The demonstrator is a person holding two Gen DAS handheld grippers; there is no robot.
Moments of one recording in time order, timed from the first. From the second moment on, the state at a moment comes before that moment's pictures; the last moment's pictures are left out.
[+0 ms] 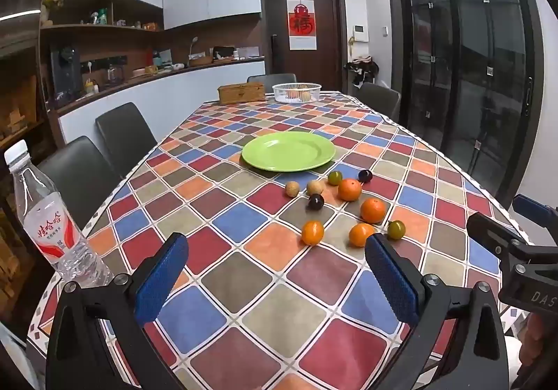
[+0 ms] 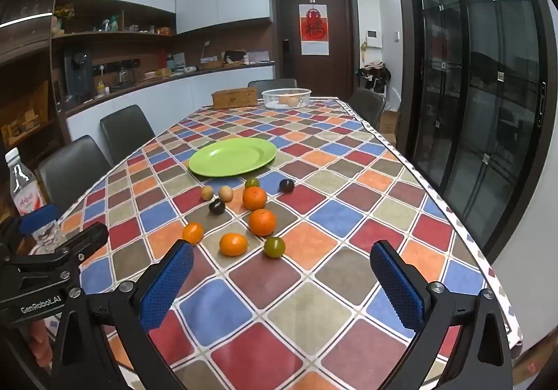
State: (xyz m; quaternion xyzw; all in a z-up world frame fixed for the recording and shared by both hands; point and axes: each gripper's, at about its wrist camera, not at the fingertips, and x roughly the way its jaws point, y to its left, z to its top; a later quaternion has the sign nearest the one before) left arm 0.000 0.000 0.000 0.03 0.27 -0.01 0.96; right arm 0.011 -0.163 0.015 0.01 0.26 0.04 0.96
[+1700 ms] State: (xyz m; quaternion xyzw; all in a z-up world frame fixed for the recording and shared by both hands) left arm -0.009 -0.002 0.008 0.03 0.25 -0.02 0.97; right arm 0.009 -0.161 0.016 0.01 0.26 0.04 0.97
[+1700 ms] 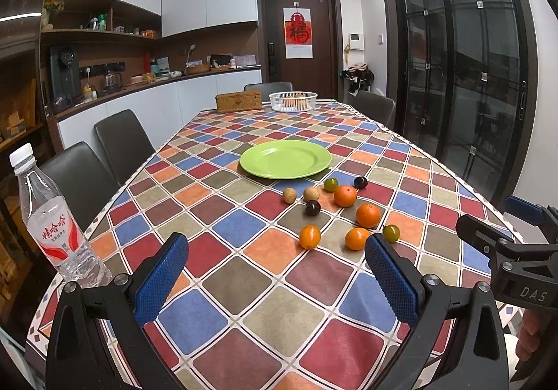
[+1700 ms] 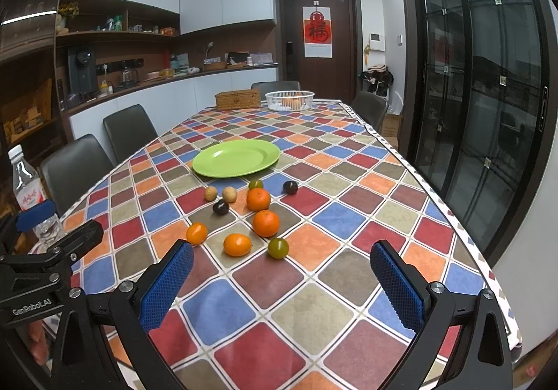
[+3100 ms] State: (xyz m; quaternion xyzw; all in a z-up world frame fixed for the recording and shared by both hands) left arm 0.016 0.000 -0.020 0.03 0.29 -0.02 0.96; right arm 0.030 -0.154 -0.011 0.00 0.30 0.04 0.95
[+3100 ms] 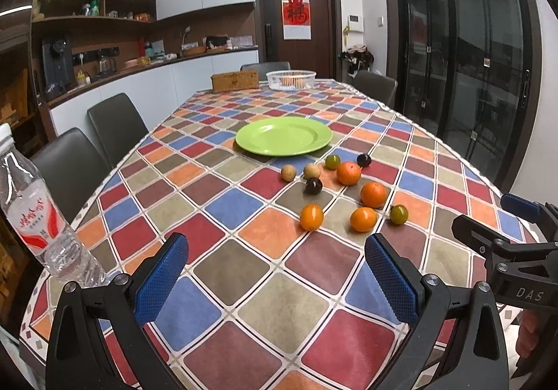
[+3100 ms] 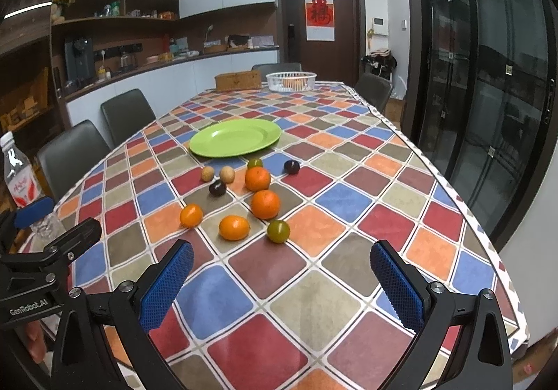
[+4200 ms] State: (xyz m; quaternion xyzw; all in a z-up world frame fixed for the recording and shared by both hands) left arm 0.143 -0.018 -0.082 0.05 0.42 -0.10 0.90; right arm 0.146 -0.151 -0.069 -0.01 0.44 0.07 0.89
